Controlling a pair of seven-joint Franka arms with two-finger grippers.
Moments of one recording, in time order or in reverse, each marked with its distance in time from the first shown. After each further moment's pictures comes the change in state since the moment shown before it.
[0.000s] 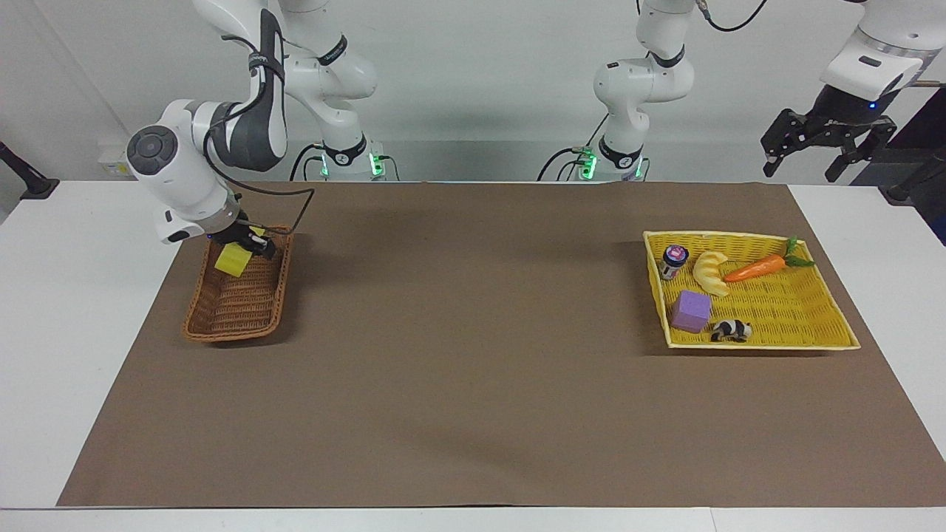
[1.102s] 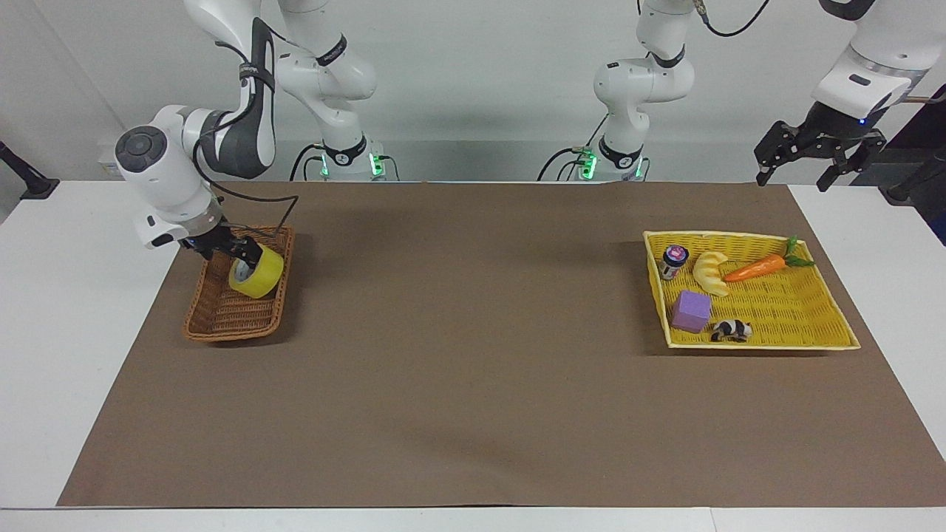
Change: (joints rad) left arm 0.000 0.005 -0.002 -0.013 0.000 0.001 0.000; right arm -0.029 -0.010 0.006 0.083 -0.015 0.013 -0.137
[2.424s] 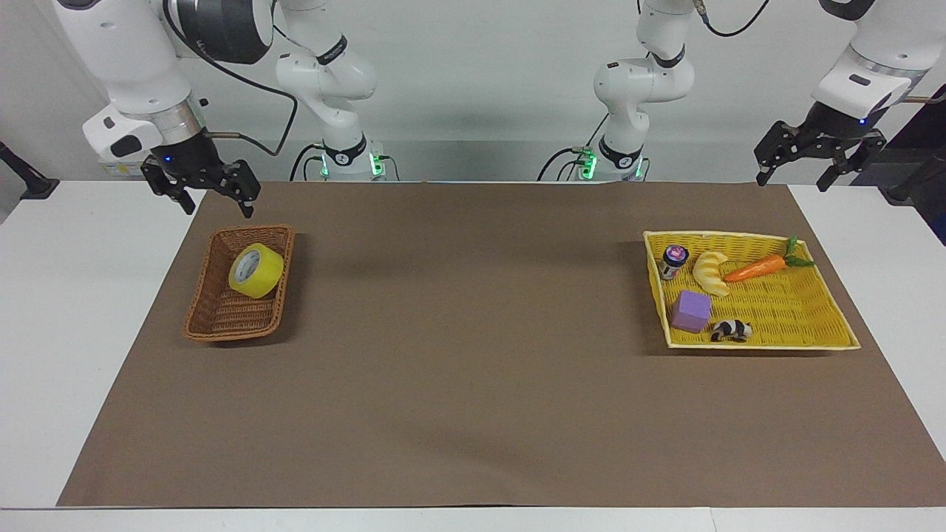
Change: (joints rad) left arm 0.000 0.000 0.000 0.000 0.000 0.000 0.000; right arm 0.005 -0.022 0.152 0.529 0.067 -0.473 -0.033
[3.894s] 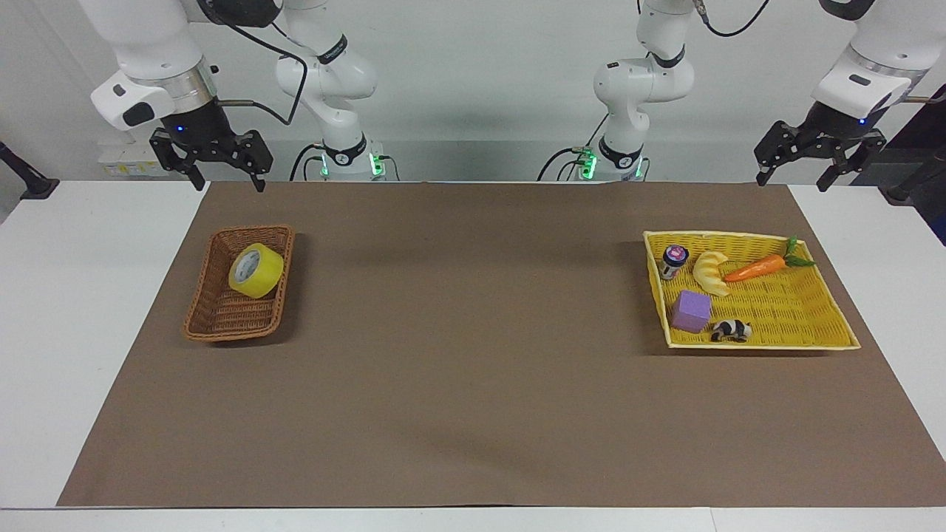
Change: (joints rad) left arm 0.000 0.000 0.000 0.000 0.000 0.000 0.000; right arm 0.052 -0.017 -0.014 0.022 0.004 -0.035 -0.004
